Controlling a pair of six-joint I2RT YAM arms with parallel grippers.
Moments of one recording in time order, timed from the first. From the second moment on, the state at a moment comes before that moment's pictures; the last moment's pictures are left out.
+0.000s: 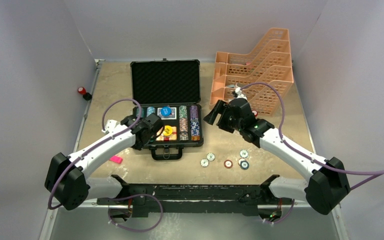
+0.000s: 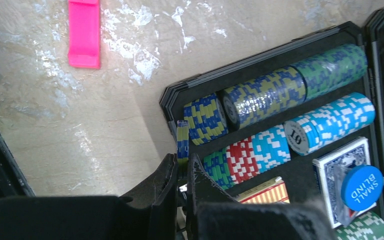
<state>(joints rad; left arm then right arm) -0.64 1.26 0.92 -1.25 -0.67 -2.02 0.61 1.21 0.84 -0.27 0.04 0.89</state>
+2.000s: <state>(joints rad) -0.50 1.19 0.96 -0.85 -0.61 -1.44 0.61 1.21 0.84 -0.41 0.13 0.89</state>
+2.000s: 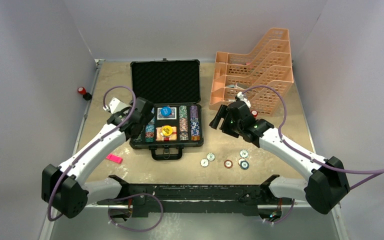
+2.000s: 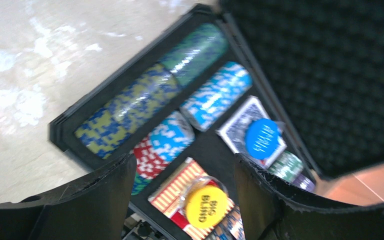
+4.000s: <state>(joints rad) -0.50 1.01 0.84 -0.27 -0.35 -0.67 0.94 1.63 0.94 -0.67 0.25 0.90</state>
